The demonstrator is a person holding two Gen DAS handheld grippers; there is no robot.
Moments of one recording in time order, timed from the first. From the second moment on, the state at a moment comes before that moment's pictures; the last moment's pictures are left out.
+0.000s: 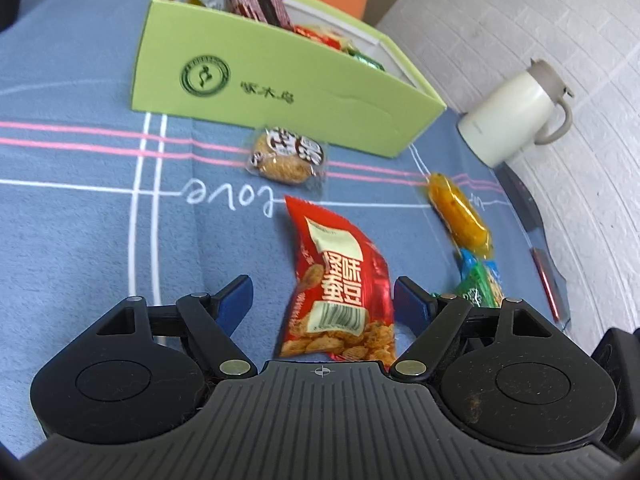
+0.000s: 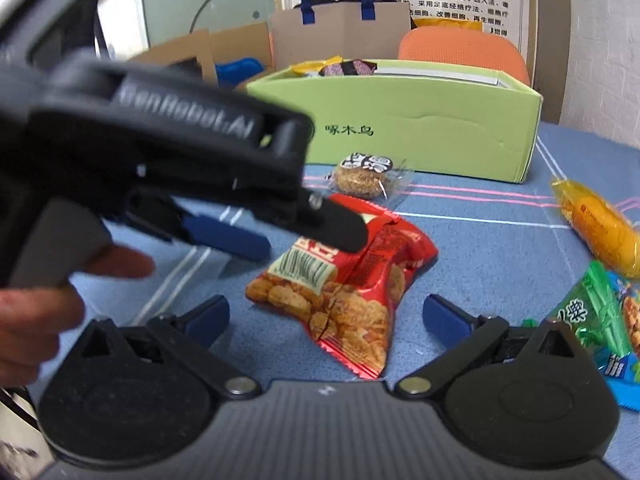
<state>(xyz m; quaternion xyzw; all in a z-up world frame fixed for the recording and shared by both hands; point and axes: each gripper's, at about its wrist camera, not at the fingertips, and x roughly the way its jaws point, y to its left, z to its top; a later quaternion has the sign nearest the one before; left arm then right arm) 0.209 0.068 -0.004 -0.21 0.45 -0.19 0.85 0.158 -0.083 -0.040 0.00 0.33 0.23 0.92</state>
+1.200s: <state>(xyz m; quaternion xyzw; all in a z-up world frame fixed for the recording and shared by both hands) 0.210 0.056 0.028 -0.21 0.42 -0.23 0.85 0.150 -0.080 -0.001 -0.06 0.27 0.24 0.93</state>
